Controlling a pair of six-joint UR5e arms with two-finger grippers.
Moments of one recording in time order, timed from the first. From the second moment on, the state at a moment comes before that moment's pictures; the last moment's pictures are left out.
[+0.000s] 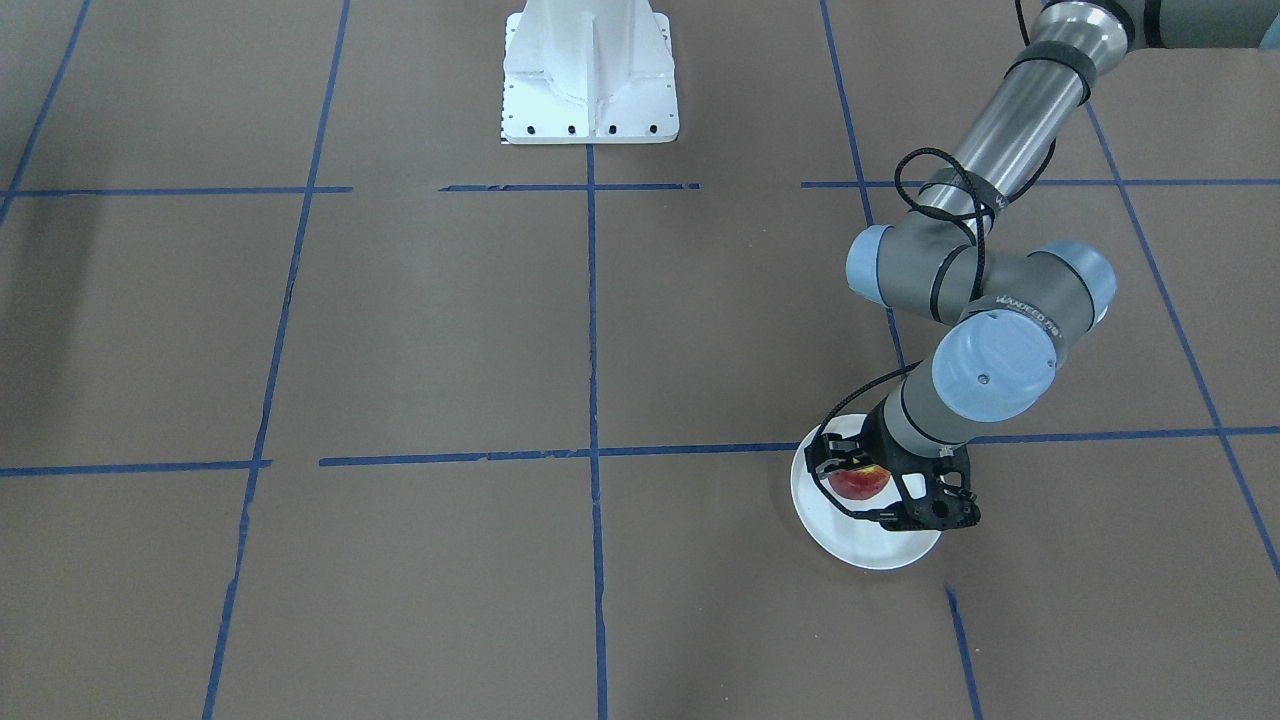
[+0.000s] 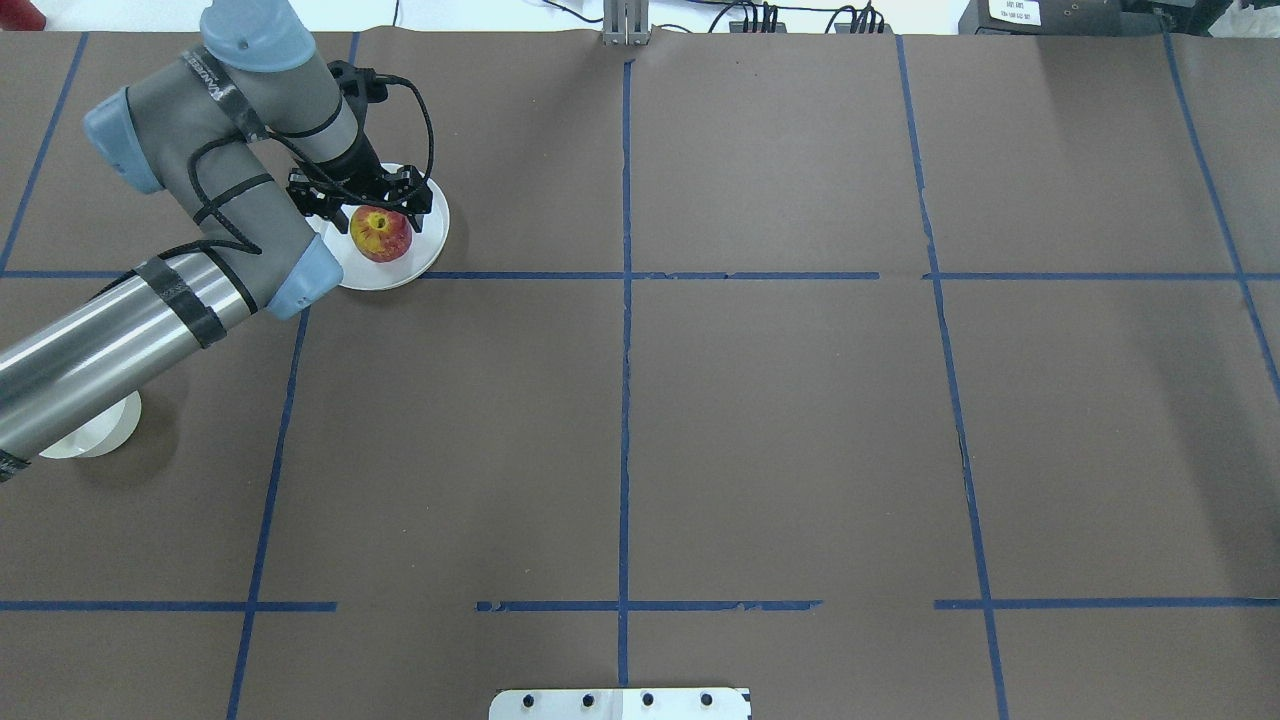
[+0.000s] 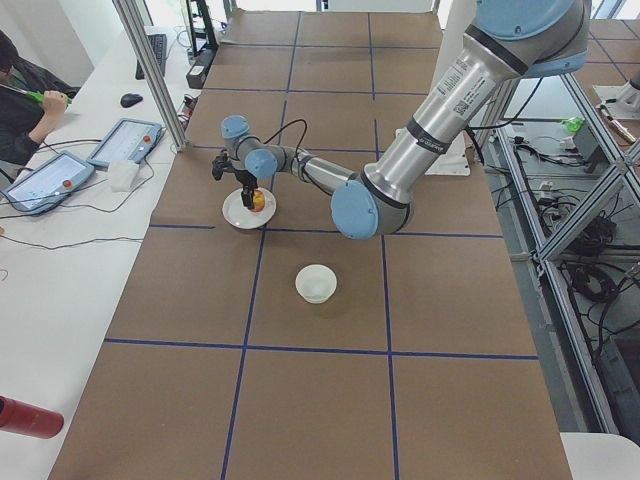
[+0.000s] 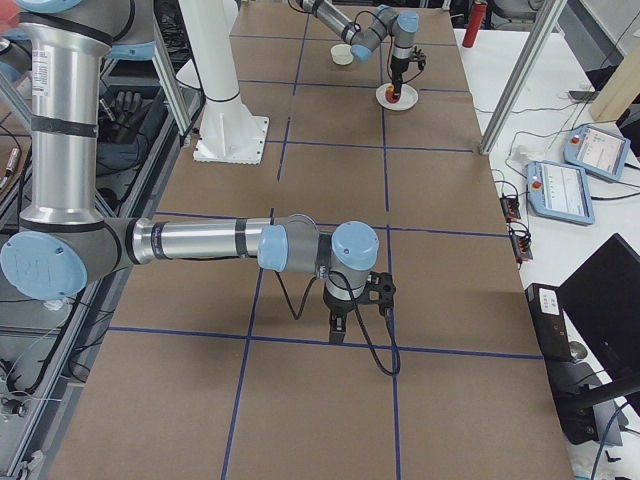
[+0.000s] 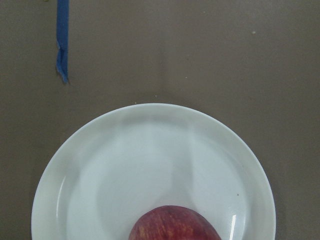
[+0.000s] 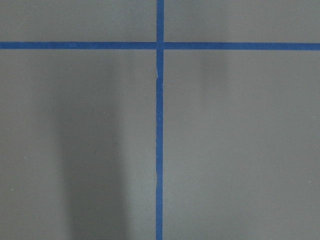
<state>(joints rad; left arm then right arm) -0.89 -2.29 -1.16 -1.87 -2.18 -0.87 1.55 -1.68 1.76 -1.72 2.31 -0.02</state>
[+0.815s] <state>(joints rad) -0.89 -2.28 -1.16 -1.89 -2.15 -0.88 1.55 -1.68 1.76 -1.72 2.31 -0.02</state>
